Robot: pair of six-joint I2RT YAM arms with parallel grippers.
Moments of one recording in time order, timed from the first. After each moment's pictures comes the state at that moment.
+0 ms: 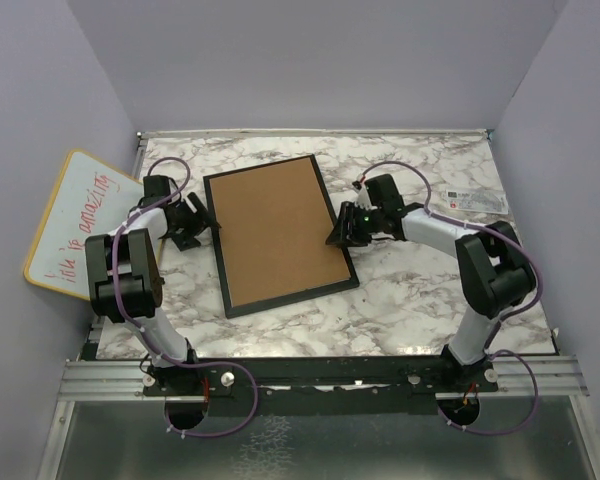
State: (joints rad) left arm 0.18 1.74 1.03 -0.34 0.36 -0.50; right arm 0.43 1.77 1.07 -0.17 -0.46 0.53
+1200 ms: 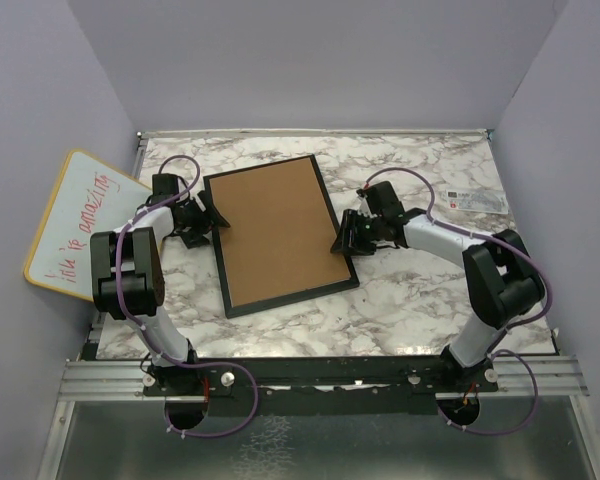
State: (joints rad) left arm 0.12 1.75 1.03 -0.32 0.40 -0.49; right arm 0.48 1.71 1.02 -0.26 -0.32 0.56
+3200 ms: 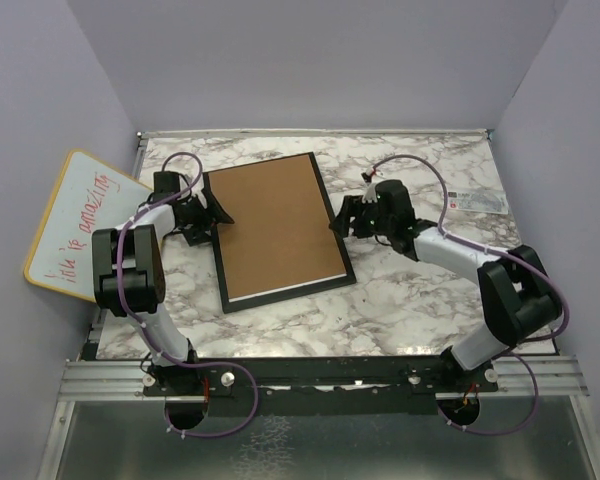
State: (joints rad) left arm 0.12 1.77 1.05 -0.30 0.46 -0.48; right arm 0.48 1.57 0.85 0.15 -0.21 0.37
